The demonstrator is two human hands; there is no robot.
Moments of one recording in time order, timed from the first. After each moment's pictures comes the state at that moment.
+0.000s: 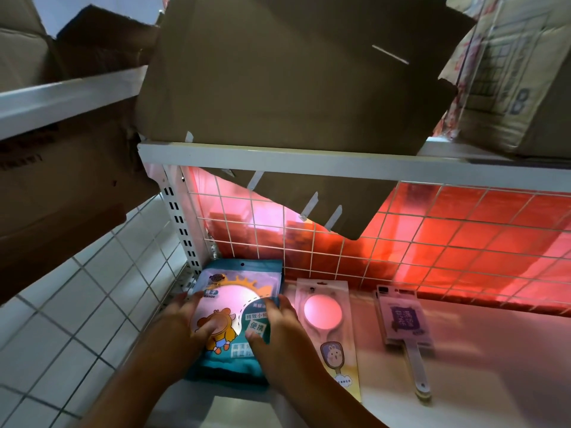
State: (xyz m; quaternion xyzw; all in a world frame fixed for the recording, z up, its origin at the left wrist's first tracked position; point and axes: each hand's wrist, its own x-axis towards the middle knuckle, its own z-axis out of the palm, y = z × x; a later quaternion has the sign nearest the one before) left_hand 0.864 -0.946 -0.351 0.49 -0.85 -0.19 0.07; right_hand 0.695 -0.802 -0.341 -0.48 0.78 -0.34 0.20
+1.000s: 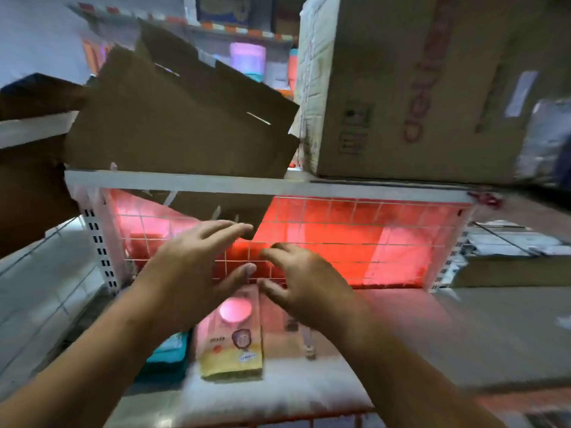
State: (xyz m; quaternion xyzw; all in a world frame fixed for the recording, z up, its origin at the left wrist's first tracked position) left_hand 0.781 -0.776 -0.138 0.12 -0.94 -0.10 0.30; right_hand 0.623 -0.637 -0.155 -0.58 0.78 -0.22 -0.08
